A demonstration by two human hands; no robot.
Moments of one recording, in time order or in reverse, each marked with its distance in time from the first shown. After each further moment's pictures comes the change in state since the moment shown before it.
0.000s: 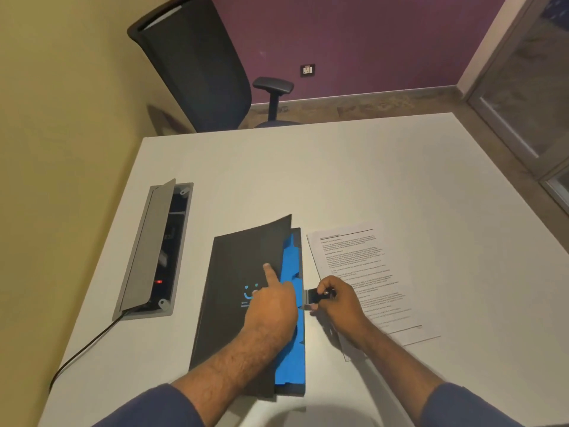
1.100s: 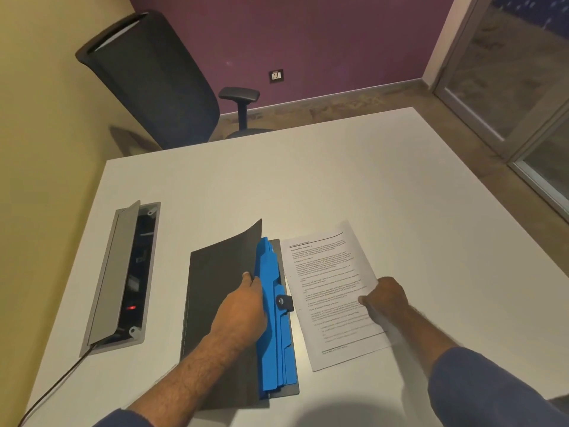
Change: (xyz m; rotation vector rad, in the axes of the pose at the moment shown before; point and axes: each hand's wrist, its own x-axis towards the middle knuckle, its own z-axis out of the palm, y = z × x) left_hand 0.018 0.004 -0.005 -0.180 0.033 0.055; right_hand 0.064 0.062 -0.131 -0.596 0.262 0.401
